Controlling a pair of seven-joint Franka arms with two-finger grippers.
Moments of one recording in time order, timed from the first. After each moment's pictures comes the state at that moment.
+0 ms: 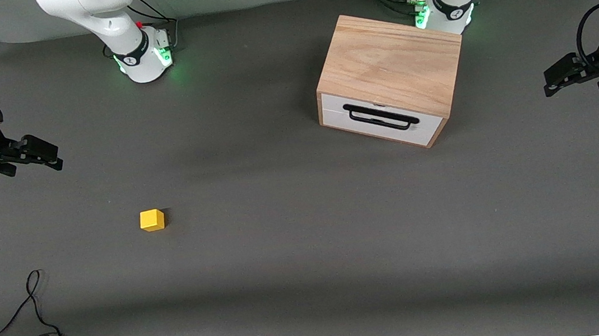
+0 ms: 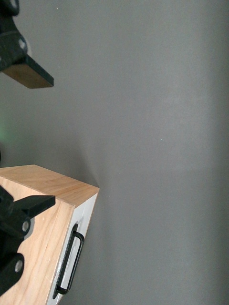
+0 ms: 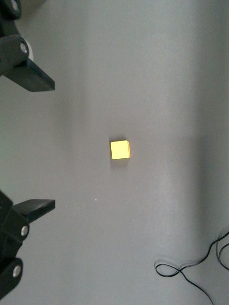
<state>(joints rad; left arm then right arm) -0.06 0.02 0.02 -1.54 -0.01 1.51 0.02 -0.02 0.00 0.07 -1.61 -0.01 1.61 0.08</state>
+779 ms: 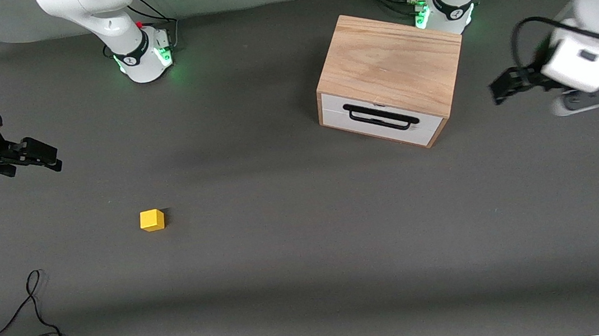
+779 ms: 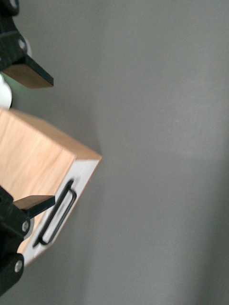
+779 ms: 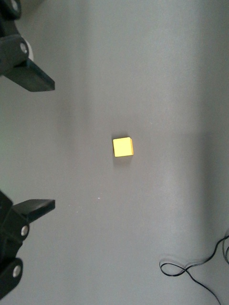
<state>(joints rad) -0.16 0.04 -0.11 -1.55 -0.01 1.51 -0.48 -0.02 0.00 0.06 -1.62 -0.01 1.61 0.08</state>
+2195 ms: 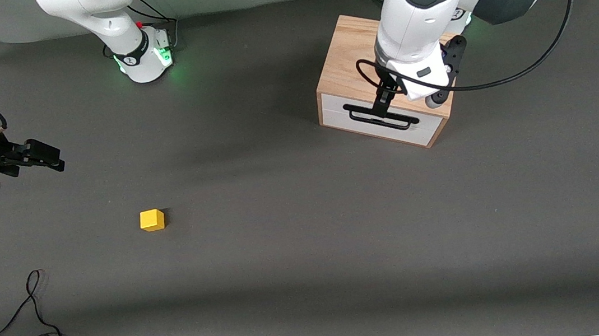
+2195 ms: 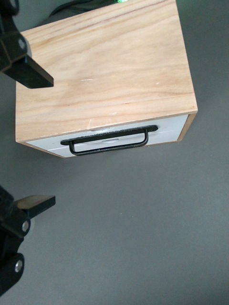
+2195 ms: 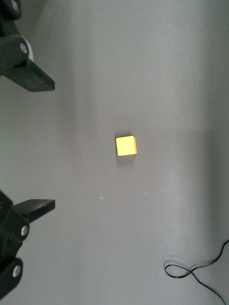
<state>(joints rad) -0.47 0.15 -0.13 -1.55 -0.07 1.54 -1.68 -0.02 0.00 0.06 -1.64 -0.01 1.61 0.08</state>
